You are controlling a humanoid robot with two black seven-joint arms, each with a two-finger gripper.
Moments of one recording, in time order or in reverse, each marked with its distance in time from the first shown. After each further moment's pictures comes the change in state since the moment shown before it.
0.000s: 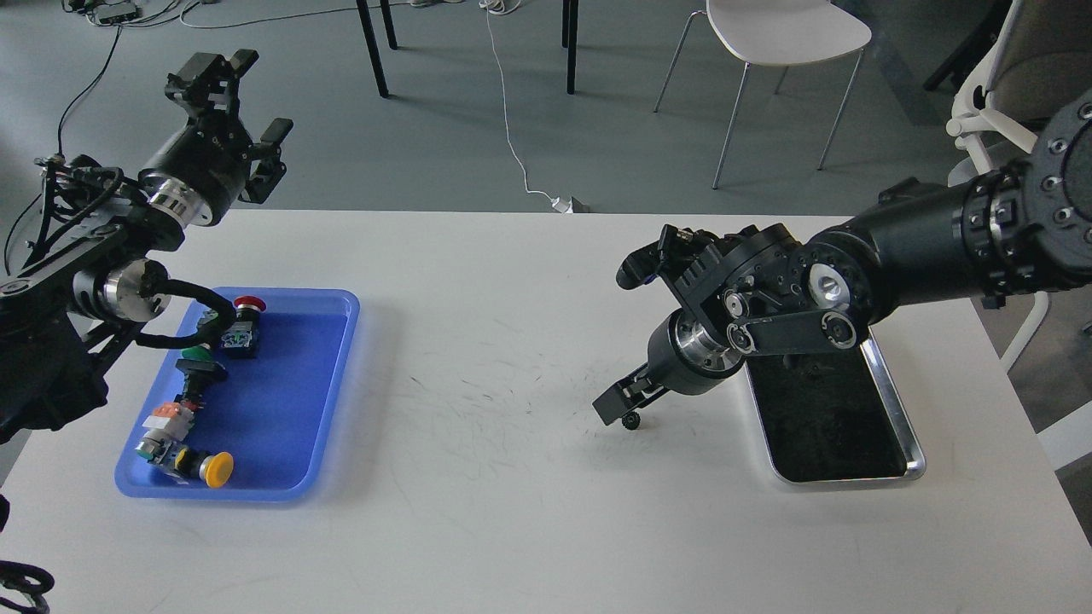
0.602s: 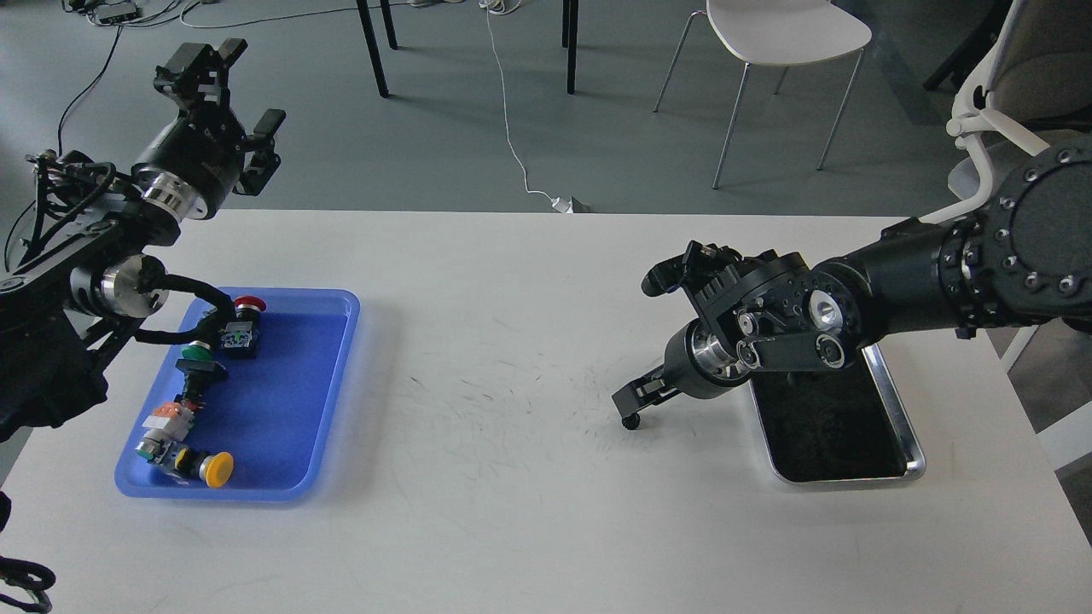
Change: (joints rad) left arm 0.000 0.002 -0.026 -0.001 -0.001 0.004 -0.010; right arm -0.132 0.000 -0.016 -0.115 0.051 -0.034 -0.005
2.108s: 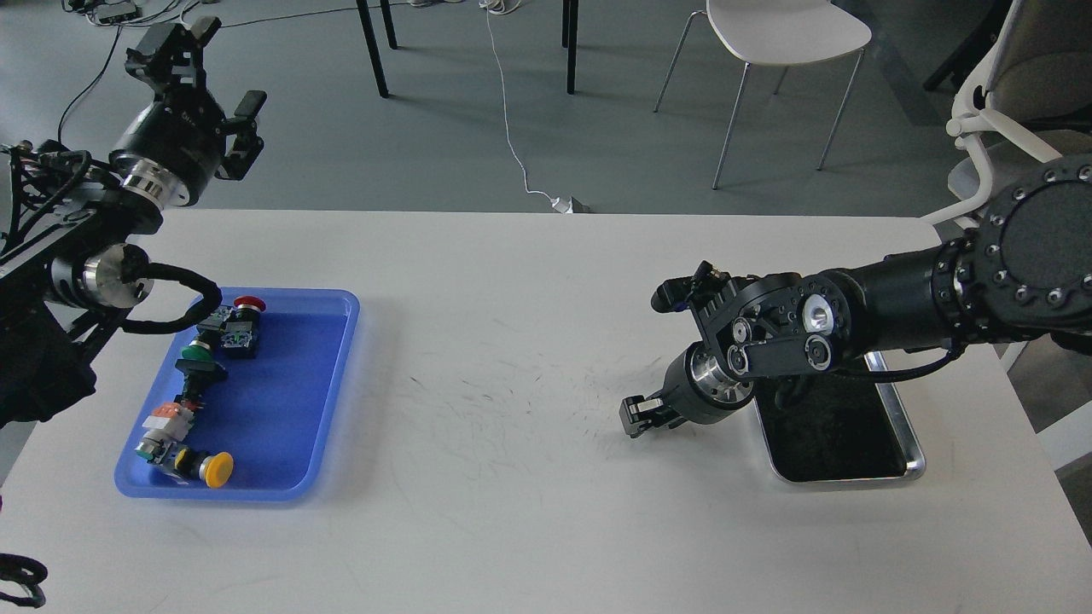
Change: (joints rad) left arm 0.002 0.020 -0.046 -0.012 0.000 -0.002 -0.001; right arm -0.037 0.000 0.020 0.002 0.159 0.073 -0.061
